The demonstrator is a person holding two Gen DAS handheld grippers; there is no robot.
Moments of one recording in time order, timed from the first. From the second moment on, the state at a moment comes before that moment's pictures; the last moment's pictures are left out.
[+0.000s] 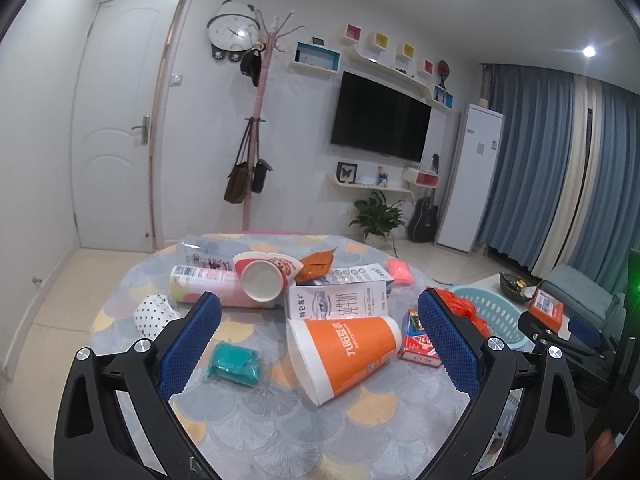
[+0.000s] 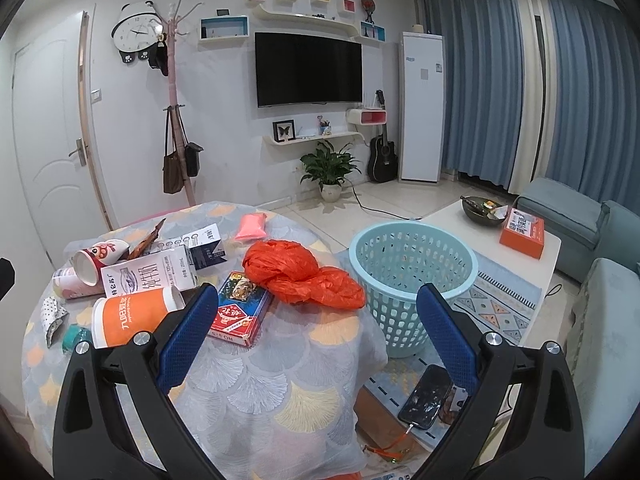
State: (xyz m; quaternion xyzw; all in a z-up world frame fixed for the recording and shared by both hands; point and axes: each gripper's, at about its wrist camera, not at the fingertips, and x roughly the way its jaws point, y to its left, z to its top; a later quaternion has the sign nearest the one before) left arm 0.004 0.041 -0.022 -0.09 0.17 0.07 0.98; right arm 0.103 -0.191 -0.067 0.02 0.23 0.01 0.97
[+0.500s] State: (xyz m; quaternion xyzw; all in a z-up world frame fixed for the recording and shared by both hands) left arm 0.000 0.062 -0.019 -0.11 0.17 0.07 0.98; right arm 0.116 -0.199 -0.065 0.01 0.23 0.00 0.97
